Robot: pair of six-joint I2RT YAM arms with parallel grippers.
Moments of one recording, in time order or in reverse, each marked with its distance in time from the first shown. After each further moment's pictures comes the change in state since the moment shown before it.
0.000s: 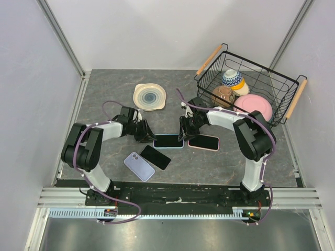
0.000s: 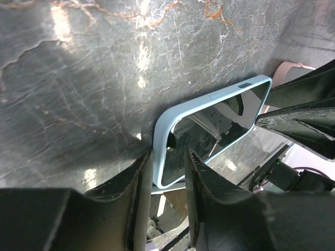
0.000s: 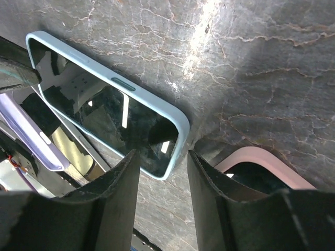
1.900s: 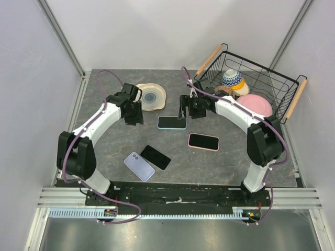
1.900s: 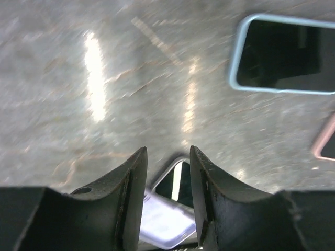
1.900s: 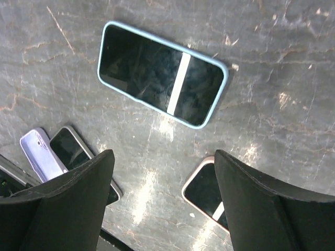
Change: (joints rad) left arm -0.079 -0.066 0.488 -0.592 -0.559 0.184; right arm -0.050 -0.074 0.238 -0.096 0.177 -0.038
